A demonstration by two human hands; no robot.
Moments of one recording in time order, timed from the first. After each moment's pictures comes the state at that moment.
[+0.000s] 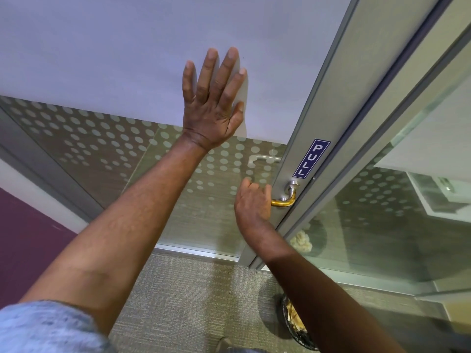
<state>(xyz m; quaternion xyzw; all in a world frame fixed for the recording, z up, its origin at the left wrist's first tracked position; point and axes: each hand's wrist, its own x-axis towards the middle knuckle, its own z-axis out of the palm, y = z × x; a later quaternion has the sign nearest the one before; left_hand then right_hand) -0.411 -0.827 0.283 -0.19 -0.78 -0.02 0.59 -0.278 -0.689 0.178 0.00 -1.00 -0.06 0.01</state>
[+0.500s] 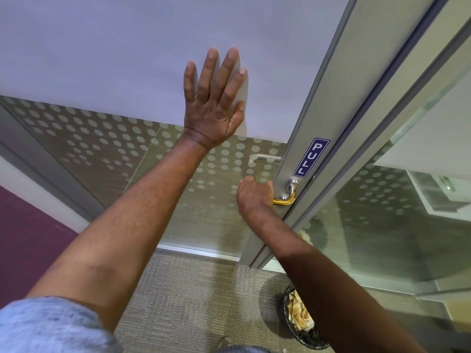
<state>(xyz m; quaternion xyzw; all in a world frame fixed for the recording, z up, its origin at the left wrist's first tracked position) -0.413 -0.828 0.281 -0.19 -0.78 -0.02 0.59 -0.300 -0.689 0.190 0.03 -1.00 -0.04 -0.04</state>
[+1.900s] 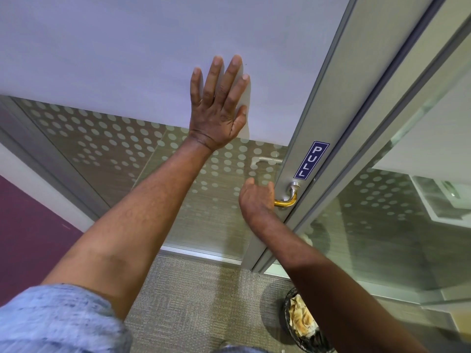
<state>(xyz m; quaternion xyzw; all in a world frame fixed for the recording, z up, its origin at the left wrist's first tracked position) -0.414 -0.828 0.279 -0.19 -0.79 -0.03 0.58 -0.288 -0.681 0.192 0.07 -0.99 -0.11 -0.03</state>
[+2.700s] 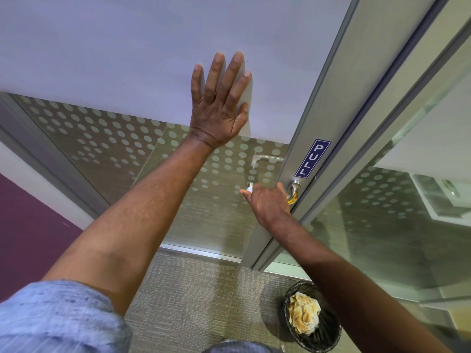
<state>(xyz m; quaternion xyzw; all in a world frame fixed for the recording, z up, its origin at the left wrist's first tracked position) -0.413 -0.827 0.281 -0.19 -0.79 -0.03 0.59 -0.284 -0.645 0.188 0.11 -0.99 -0.05 -0.01</state>
